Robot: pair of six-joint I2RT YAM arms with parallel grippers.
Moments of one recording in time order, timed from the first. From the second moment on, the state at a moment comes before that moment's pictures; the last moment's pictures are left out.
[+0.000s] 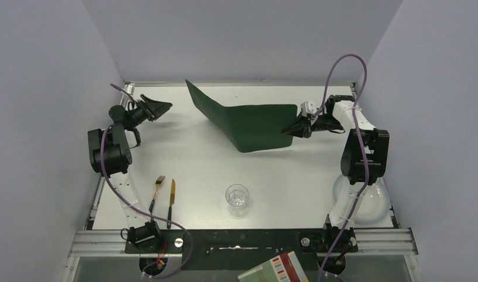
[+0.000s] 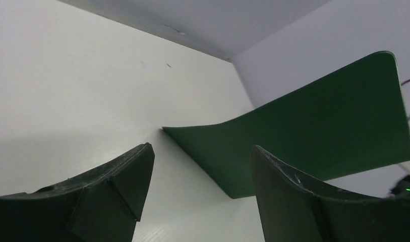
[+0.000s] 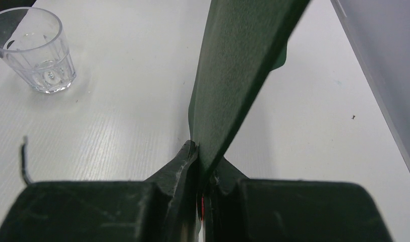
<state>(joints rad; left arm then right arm) 0.30 2.13 1.17 1.05 1.03 -0.97 -0.04 1.97 1.55 -1.42 -1.41 -2.03</state>
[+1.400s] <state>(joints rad) 0.36 2.36 1.93 1.53 1.53 -1.79 -0.01 1.97 1.57 -1.42 -1.41 -1.98</state>
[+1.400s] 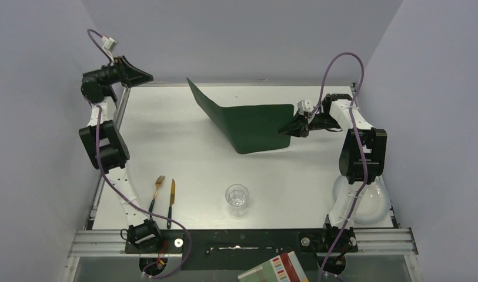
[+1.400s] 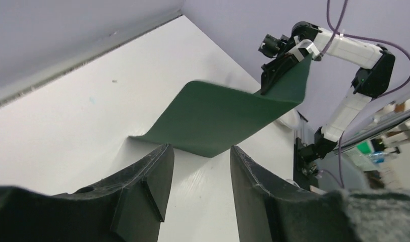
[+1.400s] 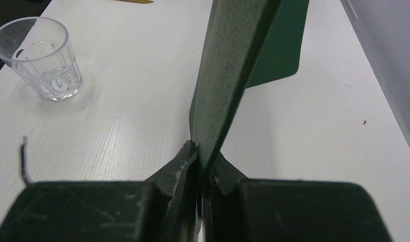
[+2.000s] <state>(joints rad) 0.61 1.75 2.30 1.32 1.40 -1.33 0.06 1.97 1.59 -1.42 -1.41 -1.98</state>
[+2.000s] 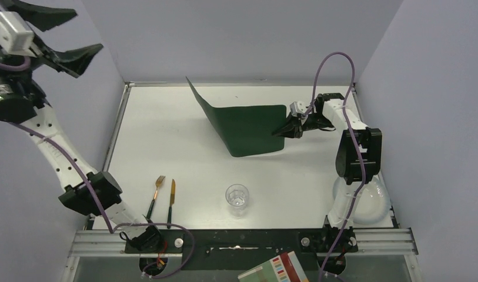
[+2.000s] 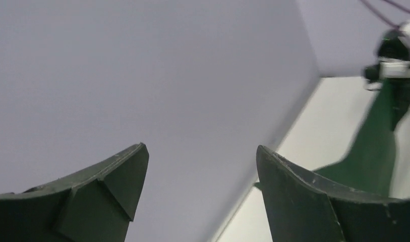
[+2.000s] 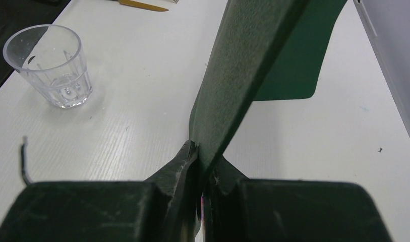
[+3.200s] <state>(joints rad) 0.24 1.96 1.18 0.75 0.75 -0.48 0.08 1.95 1.53 -1.42 -1.42 -1.94</state>
